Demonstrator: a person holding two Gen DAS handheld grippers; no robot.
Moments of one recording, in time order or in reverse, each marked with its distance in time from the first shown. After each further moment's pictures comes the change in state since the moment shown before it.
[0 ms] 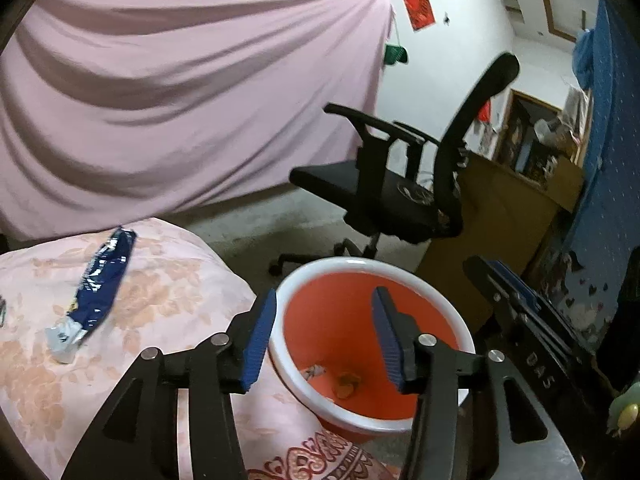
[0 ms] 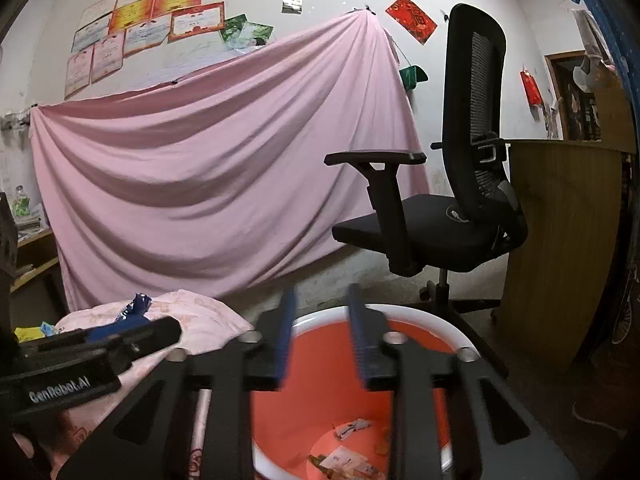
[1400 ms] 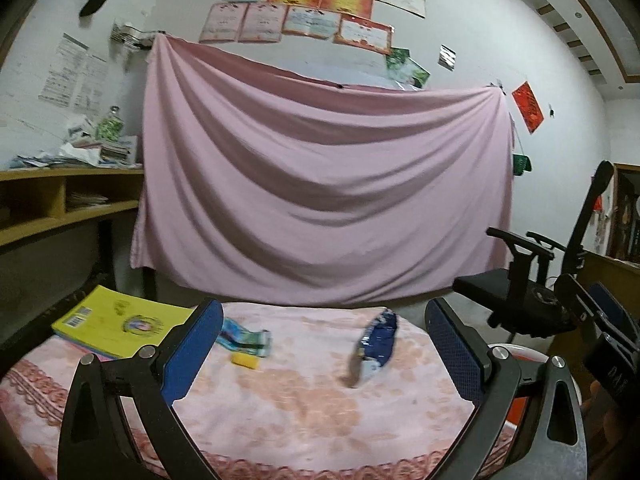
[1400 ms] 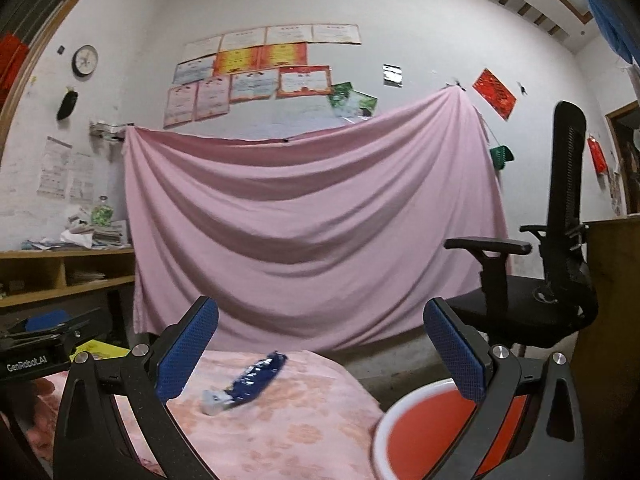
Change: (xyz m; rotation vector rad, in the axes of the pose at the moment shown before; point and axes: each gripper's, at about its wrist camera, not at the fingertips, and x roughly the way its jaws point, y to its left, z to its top) left arm -0.186 0.113 -0.059 -0.087 -0.407 0.511; right arm -0.047 0.128 0.004 -0.137 -0.255 0.285
